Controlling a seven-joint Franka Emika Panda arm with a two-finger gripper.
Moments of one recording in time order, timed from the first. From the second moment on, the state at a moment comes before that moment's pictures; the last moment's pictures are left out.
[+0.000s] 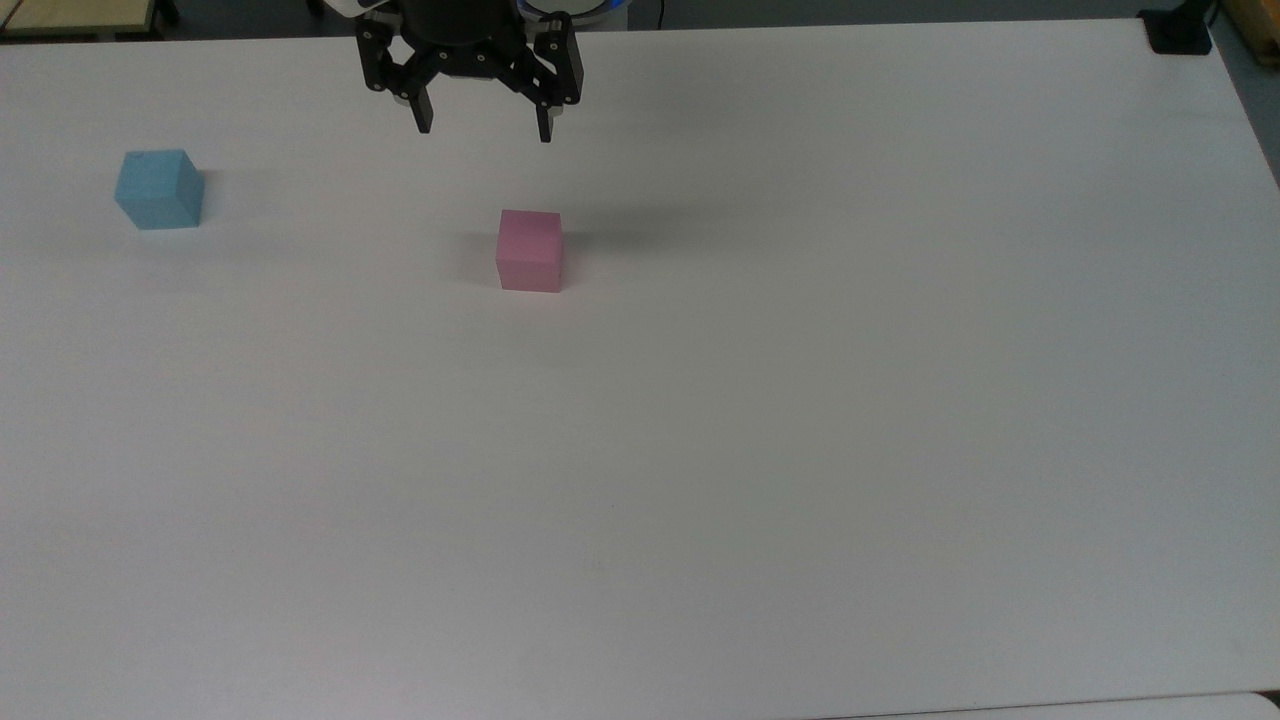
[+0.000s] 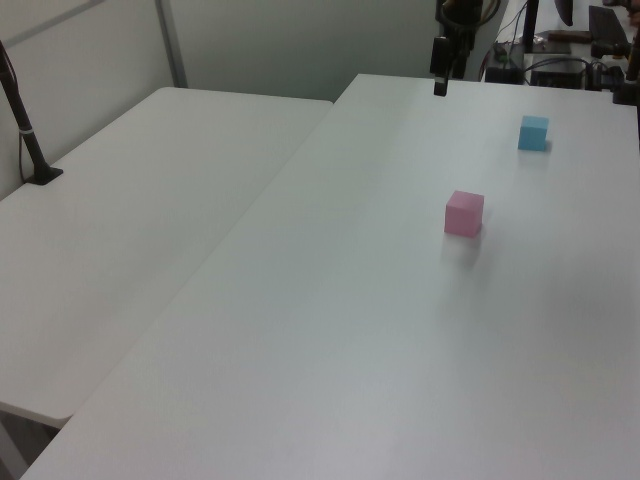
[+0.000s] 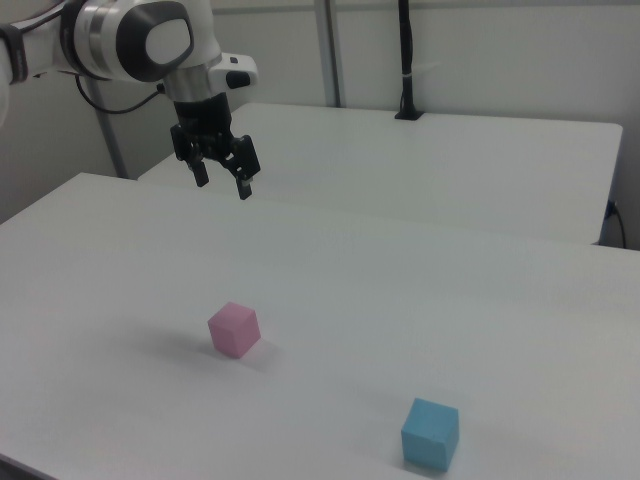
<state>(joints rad) -0.12 0.11 0.11 -1.57 0.00 1.74 0.06</state>
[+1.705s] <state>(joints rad) -0.12 0.11 0.11 -1.57 0.00 1.73 0.06</state>
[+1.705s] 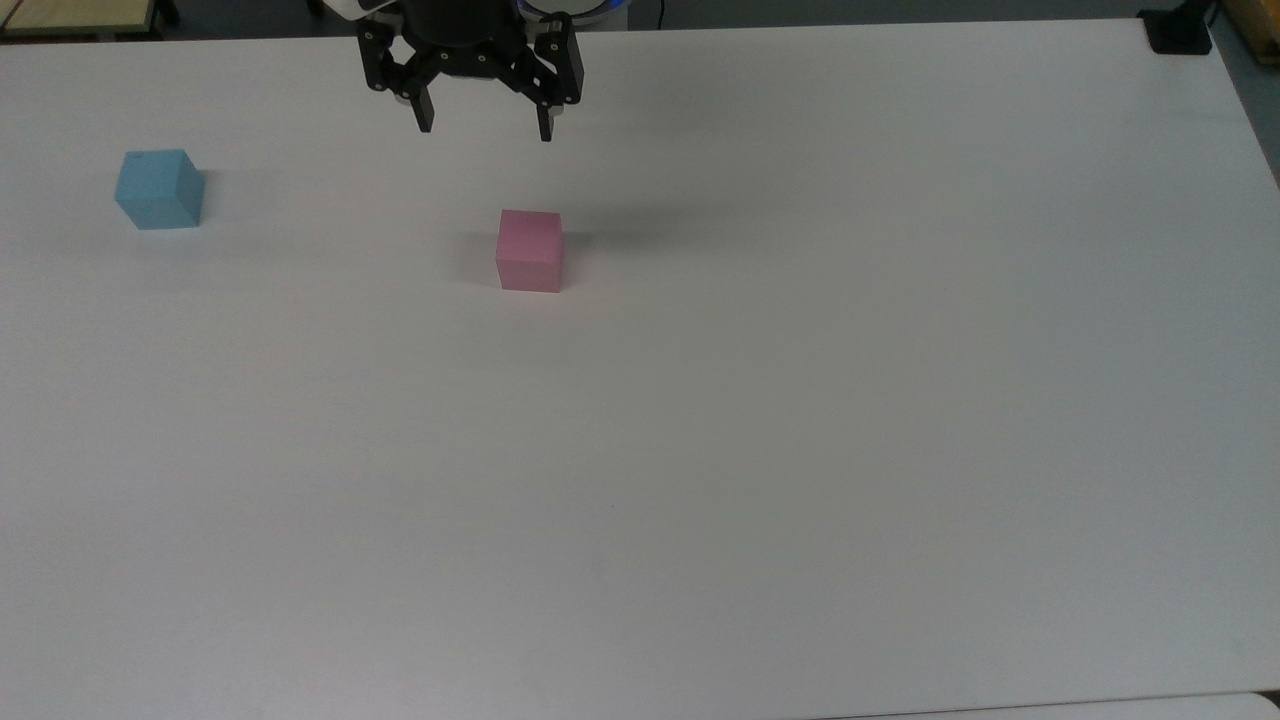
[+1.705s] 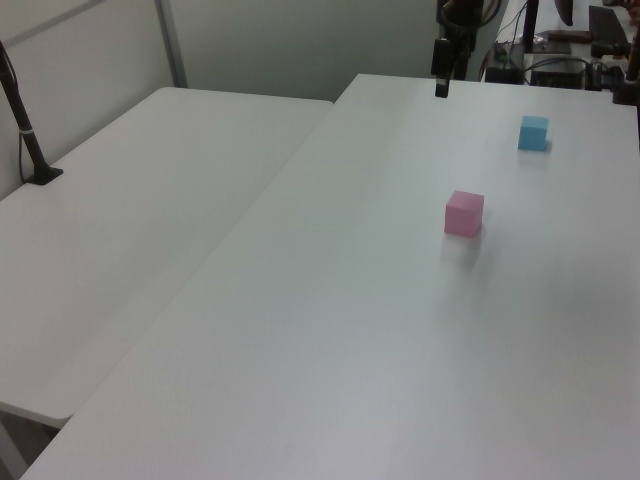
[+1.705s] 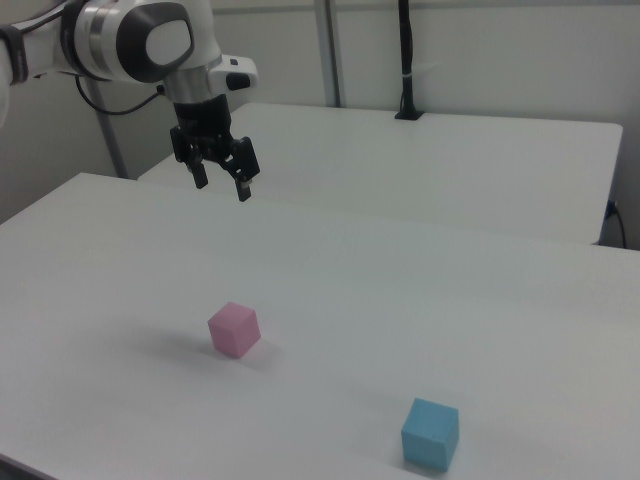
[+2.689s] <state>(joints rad) -0.14 0.11 0.10 -1.58 0.00 1.69 0.06</state>
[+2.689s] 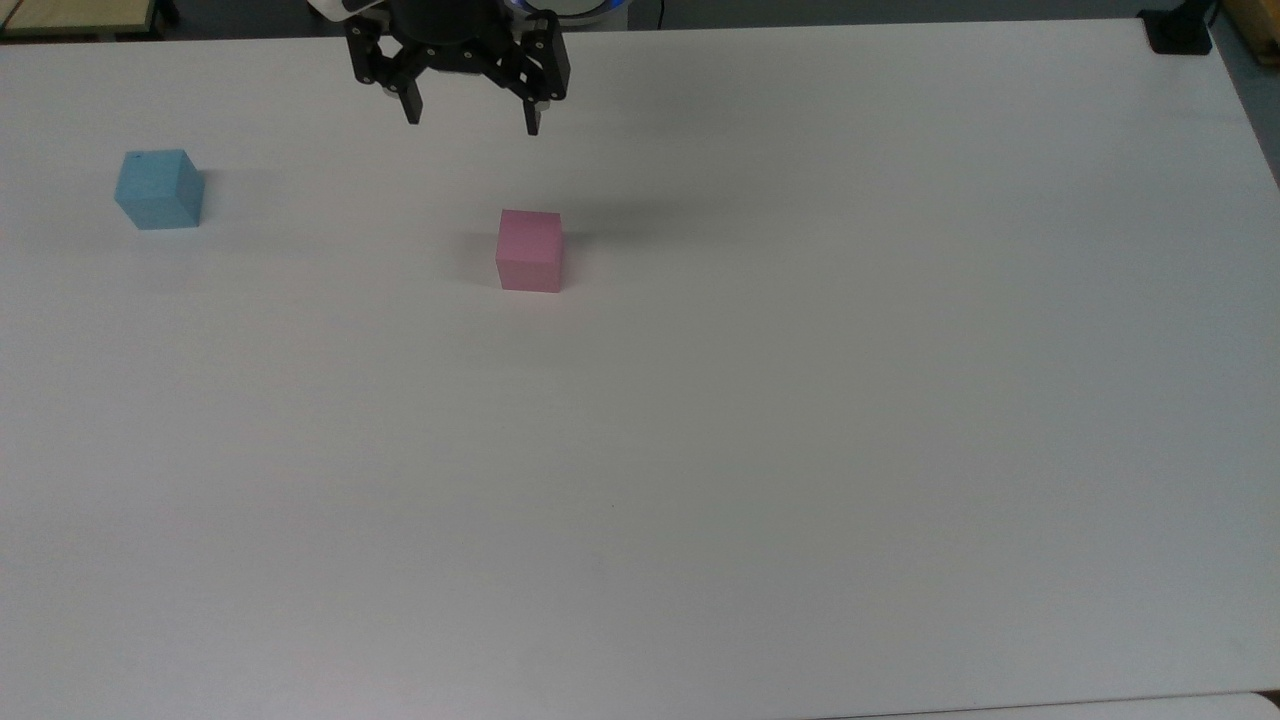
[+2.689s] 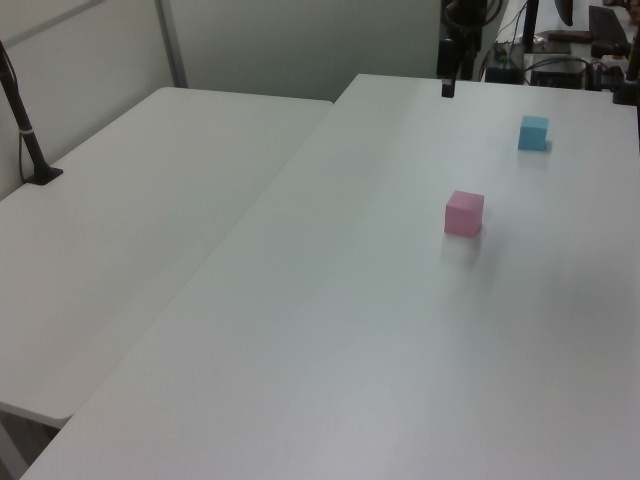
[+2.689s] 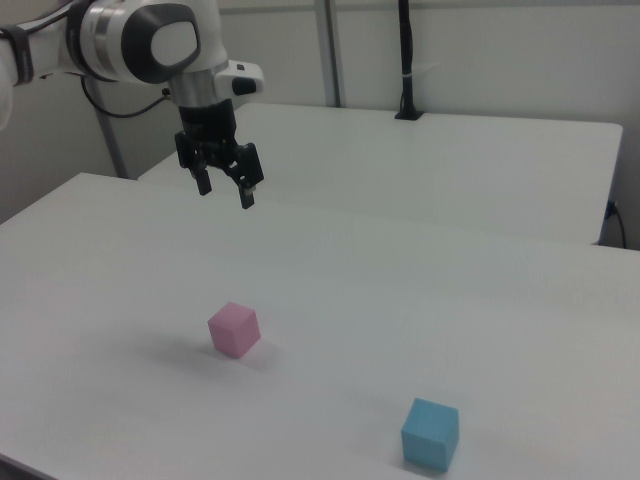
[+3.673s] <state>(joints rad) -0.26 0.12 -0.22 -1.70 -0.09 1.84 -0.44</state>
